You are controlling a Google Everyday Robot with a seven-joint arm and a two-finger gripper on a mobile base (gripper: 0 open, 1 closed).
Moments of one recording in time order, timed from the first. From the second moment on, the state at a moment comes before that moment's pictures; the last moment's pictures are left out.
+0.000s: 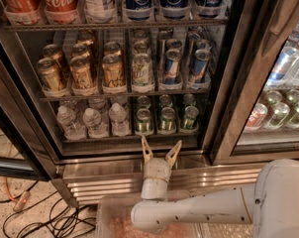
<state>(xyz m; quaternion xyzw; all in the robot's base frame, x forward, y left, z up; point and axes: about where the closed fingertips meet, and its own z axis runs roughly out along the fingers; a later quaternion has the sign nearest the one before) 0.624 -0.067 0.604 0.07 0.62 -0.08 0.77</state>
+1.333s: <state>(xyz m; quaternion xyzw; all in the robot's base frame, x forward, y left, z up) 0.648 -0.089 0.630 0.10 0.61 -0.09 0.78</state>
